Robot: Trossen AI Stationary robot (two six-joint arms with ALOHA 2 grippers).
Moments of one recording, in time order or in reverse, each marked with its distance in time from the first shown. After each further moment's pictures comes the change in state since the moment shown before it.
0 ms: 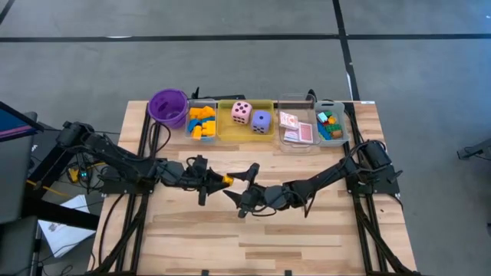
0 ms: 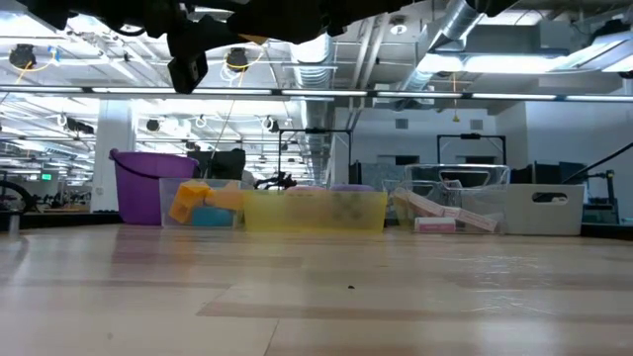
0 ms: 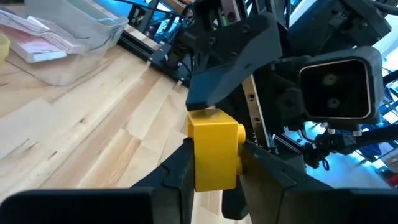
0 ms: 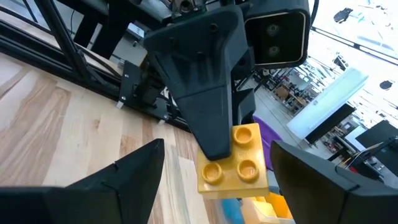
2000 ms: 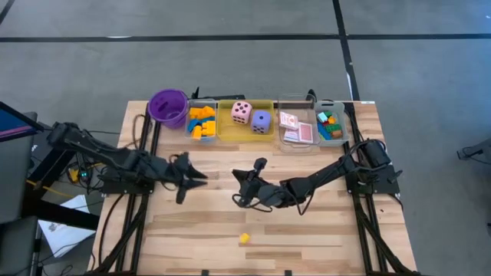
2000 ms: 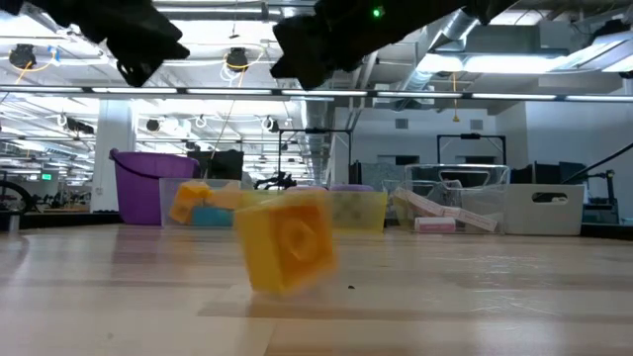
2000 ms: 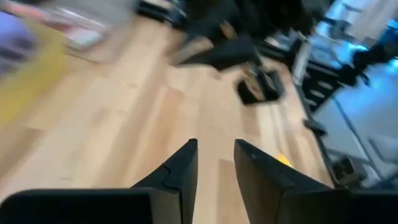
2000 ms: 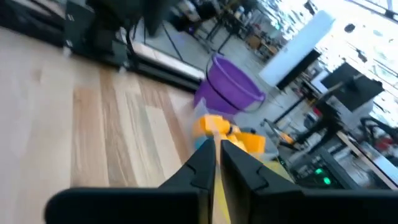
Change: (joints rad) left arm -0.024 -0.387 -0.015 -0.598 0.015 0.200; right arm -0.025 -0.001 0.001 -0.180 0.203 0.161
